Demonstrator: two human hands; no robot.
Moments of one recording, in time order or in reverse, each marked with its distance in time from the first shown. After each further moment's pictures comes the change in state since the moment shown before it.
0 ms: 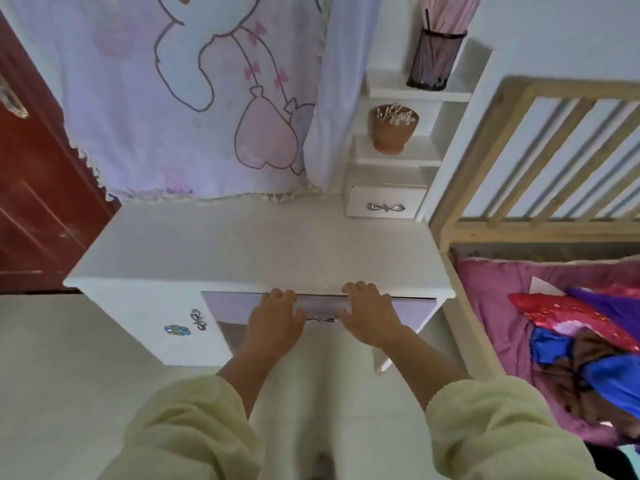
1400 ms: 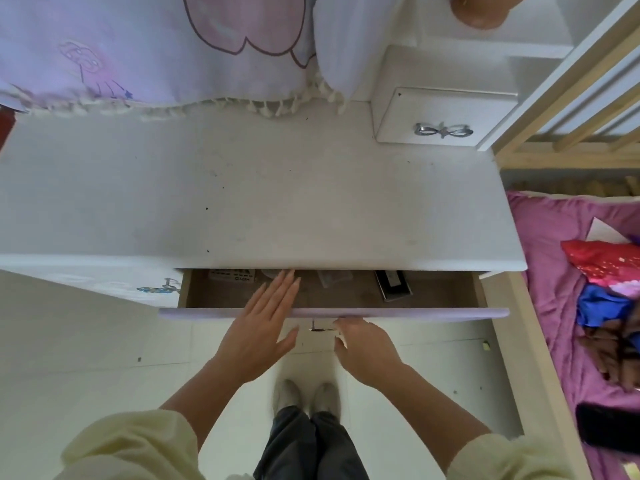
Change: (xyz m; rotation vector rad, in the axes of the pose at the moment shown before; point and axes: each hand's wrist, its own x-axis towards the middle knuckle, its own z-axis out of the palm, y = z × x) left_hand 0.078 -0.127 0.106 0.227 -0.194 0.426; right_hand 0.071 0.006 0.146 0.155 -0.271 -0.041
